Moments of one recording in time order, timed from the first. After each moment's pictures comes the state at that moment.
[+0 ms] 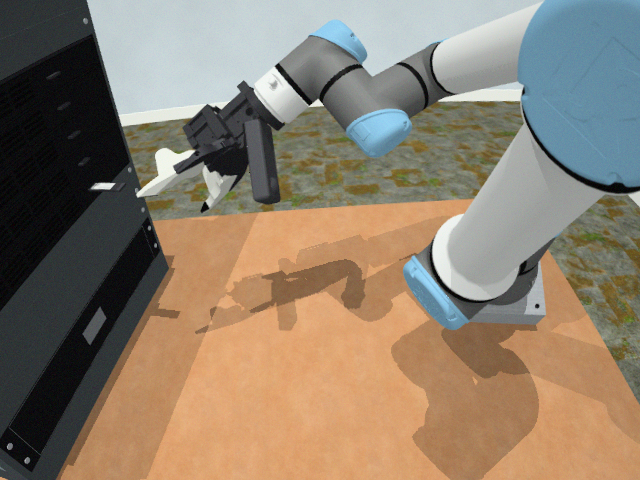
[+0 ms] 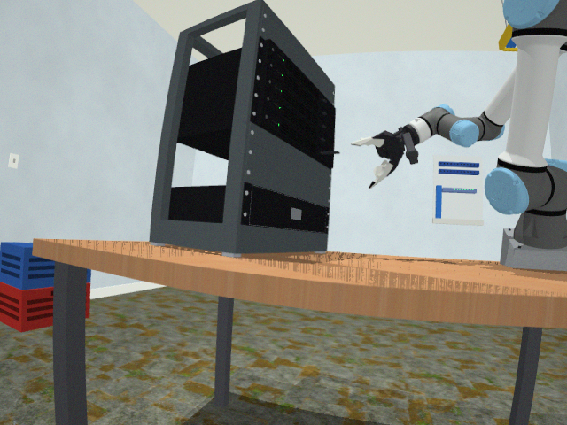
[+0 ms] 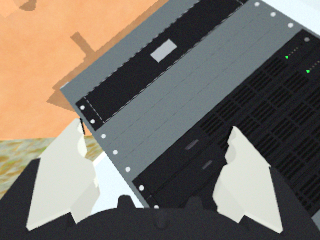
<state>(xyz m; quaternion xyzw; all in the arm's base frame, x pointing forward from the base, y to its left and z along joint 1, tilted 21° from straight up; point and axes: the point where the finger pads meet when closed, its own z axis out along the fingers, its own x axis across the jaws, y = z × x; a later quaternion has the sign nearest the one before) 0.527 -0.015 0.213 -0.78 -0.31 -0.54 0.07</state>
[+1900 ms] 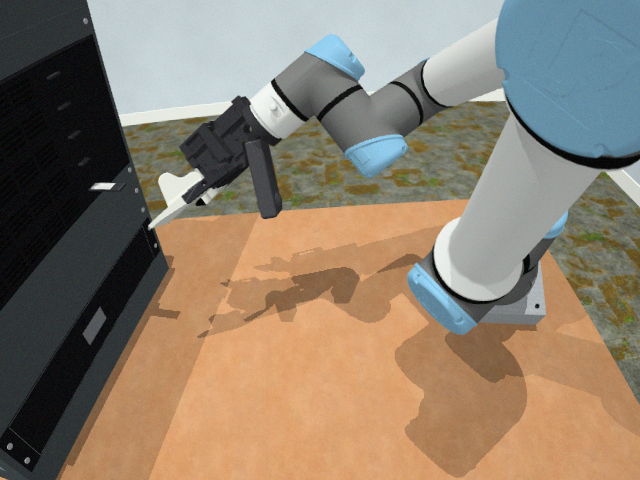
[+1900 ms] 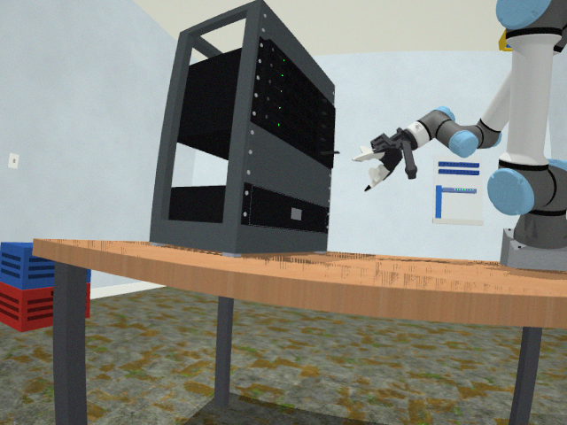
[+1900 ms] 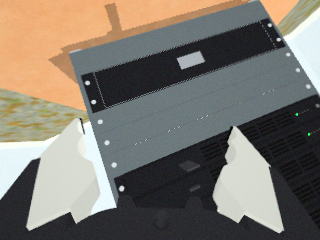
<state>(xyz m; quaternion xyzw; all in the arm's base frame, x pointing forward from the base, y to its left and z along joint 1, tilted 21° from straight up) 0.533 -0.017 0.184 -0.73 -0.44 -0.52 -0.06</state>
